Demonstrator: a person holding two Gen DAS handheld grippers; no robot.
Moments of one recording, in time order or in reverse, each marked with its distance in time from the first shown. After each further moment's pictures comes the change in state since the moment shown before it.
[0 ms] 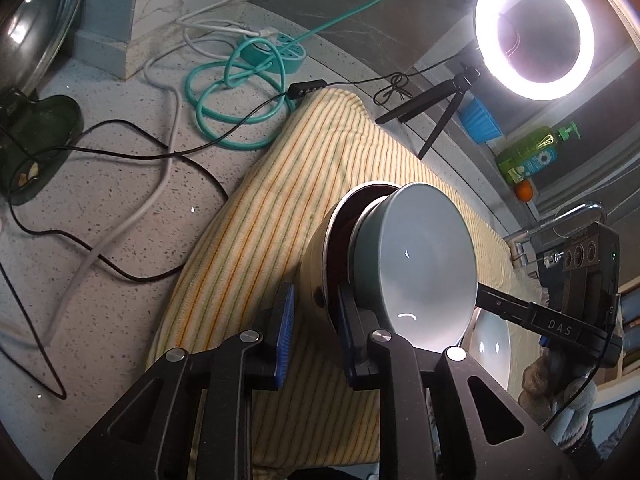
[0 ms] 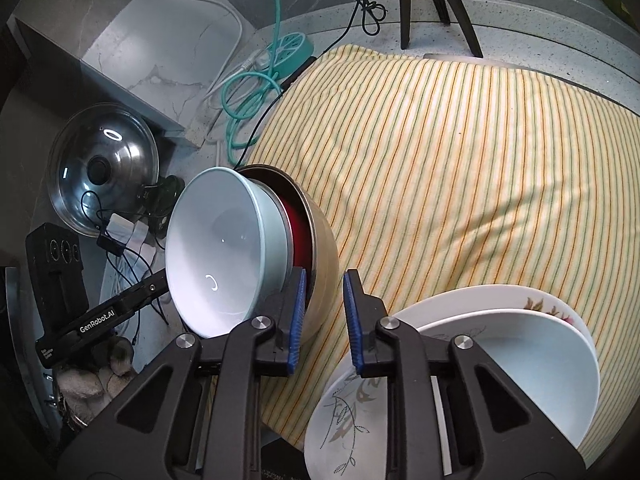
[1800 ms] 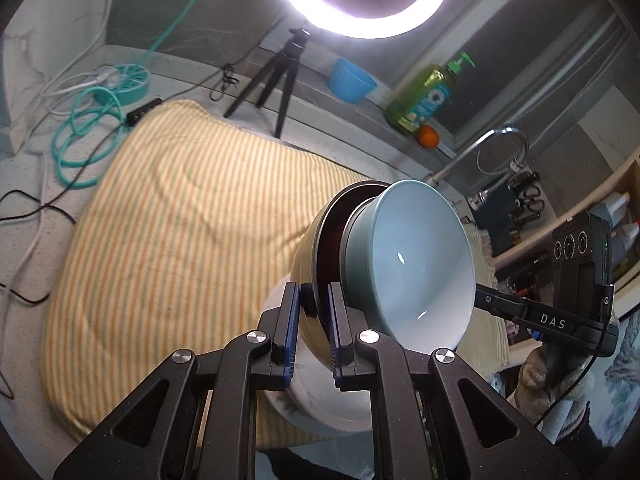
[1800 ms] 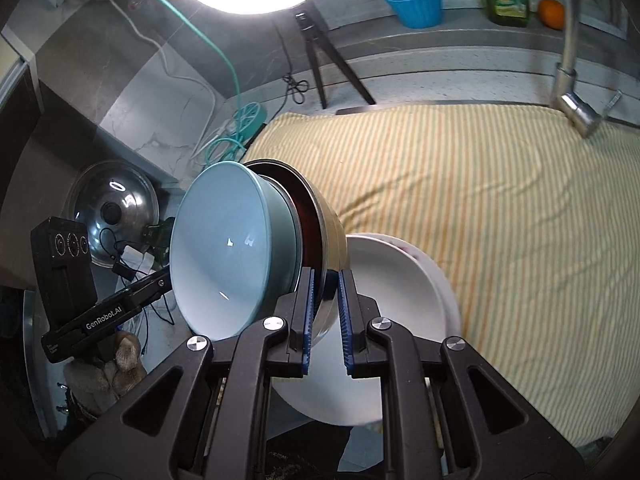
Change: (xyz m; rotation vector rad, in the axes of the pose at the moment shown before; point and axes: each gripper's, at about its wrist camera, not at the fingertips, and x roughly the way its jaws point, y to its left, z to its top) left arm -0.012 -0.146 -0.033 0.246 0.044 -0.187; right arm -0.161 -0.059 -0.067 0.129 -0.188 -0.075
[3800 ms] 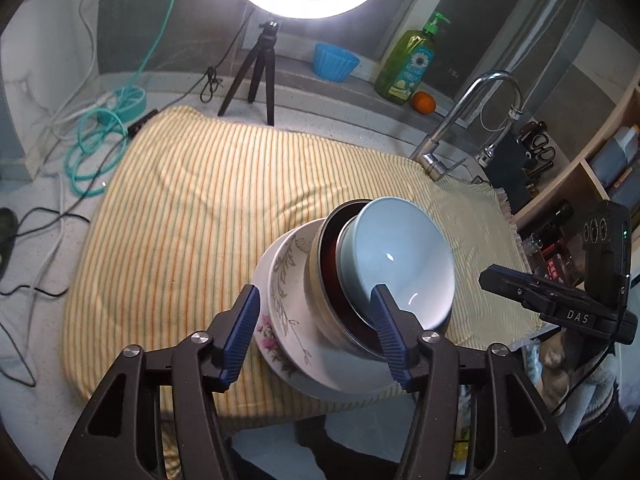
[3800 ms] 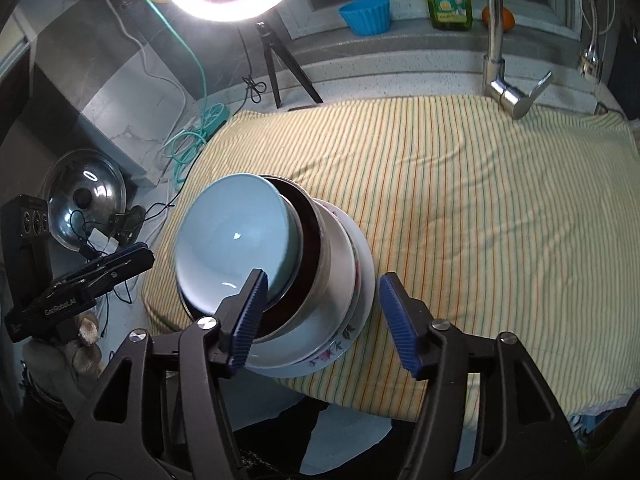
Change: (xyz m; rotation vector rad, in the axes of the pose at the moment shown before) left arm -0.015 -0.049 -0.042 0.146 0.003 0.154; right arm -0.048 -0.030 -0.049 -0.071 -0.083 -0.131
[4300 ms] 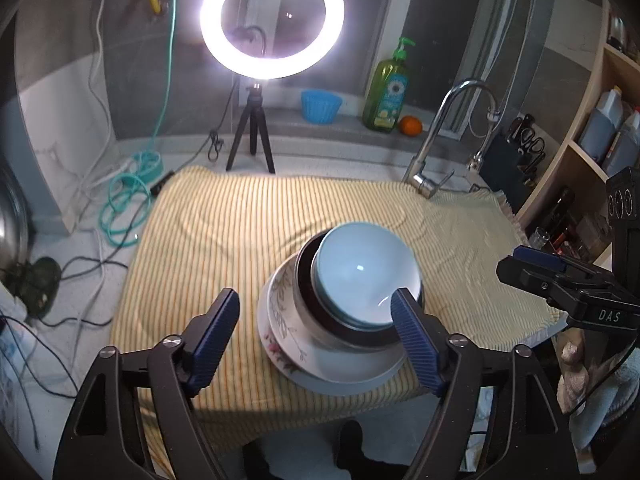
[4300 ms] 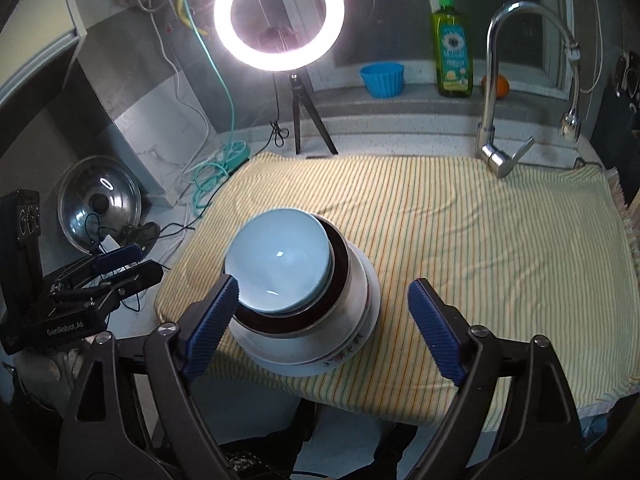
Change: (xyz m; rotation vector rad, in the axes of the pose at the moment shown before) left arm -0.053 -0.045 -0.011 0.124 -0.159 0.110; right arm -0.070 0.036 -0.014 -0.080 -0.187 -0.033
